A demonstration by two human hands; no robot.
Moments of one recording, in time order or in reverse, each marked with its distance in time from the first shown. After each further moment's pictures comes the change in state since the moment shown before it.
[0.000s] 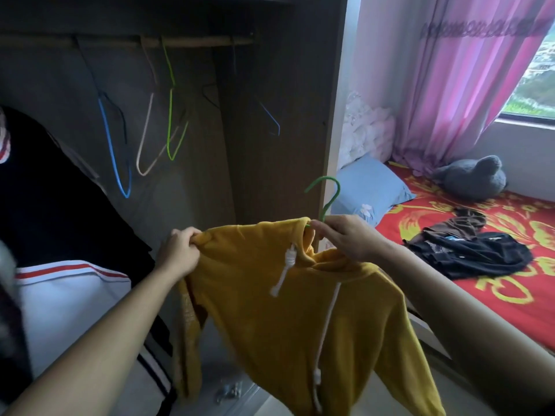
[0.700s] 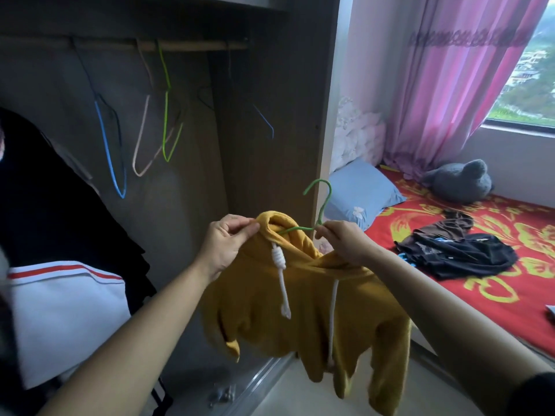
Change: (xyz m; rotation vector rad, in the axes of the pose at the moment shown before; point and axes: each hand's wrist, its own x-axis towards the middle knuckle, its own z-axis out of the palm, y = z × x) left_hand -0.041 0.095 0.017 -0.891 -0.166 0.166; right_hand -0.008 0.008 0.009 0.005 0.023 0.122
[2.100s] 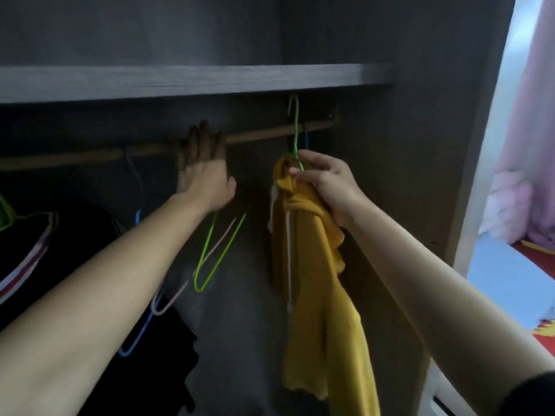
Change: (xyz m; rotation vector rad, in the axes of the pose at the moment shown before) left_hand 0.312 0.159 -0.145 1.626 0.553 0.109; right_hand 0.334 -0.161 -0.100 0.981 -0.055 -0.272
